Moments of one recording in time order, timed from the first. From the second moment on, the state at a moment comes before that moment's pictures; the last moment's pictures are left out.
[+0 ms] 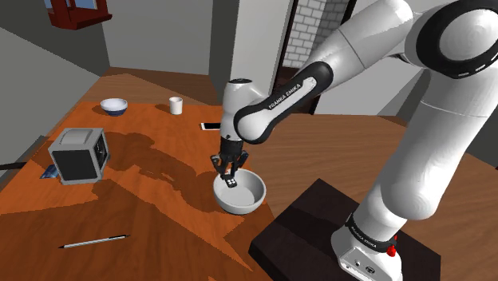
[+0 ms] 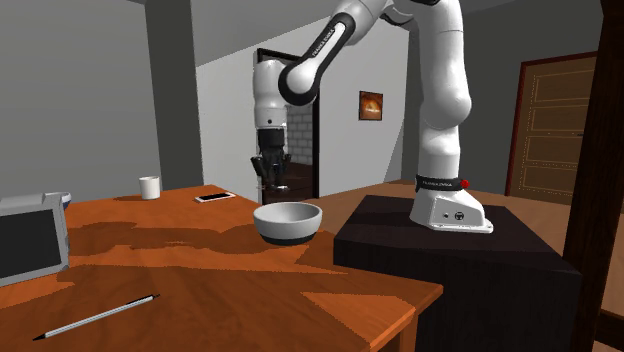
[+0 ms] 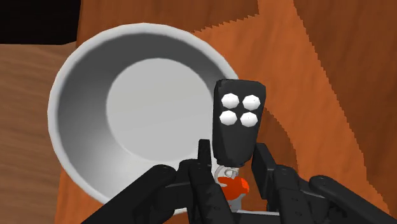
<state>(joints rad) 0.09 0.10 0.30 -2.39 0.02 2.46 0.70</state>
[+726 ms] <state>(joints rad) 0.02 0.06 0.25 -2.53 0.04 2.56 0.55</state>
